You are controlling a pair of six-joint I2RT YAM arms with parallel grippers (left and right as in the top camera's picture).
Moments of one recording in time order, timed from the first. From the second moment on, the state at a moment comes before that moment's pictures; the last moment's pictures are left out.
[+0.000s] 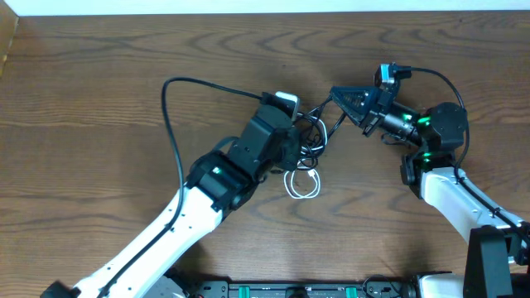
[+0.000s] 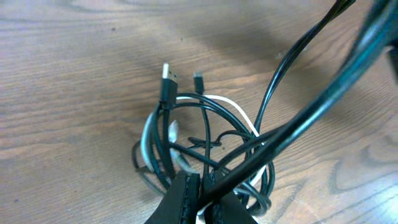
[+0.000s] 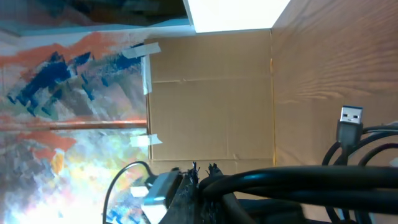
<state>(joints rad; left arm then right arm) -0.70 1.31 1.06 -0.48 -0.06 -0.36 0.10 1.52 0.67 1.05 -1.02 1.77</state>
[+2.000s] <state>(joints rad) -0.70 0.94 1.06 -0.51 -0.08 -0.36 0.31 1.51 0.68 -0.09 -0.75 0.50</state>
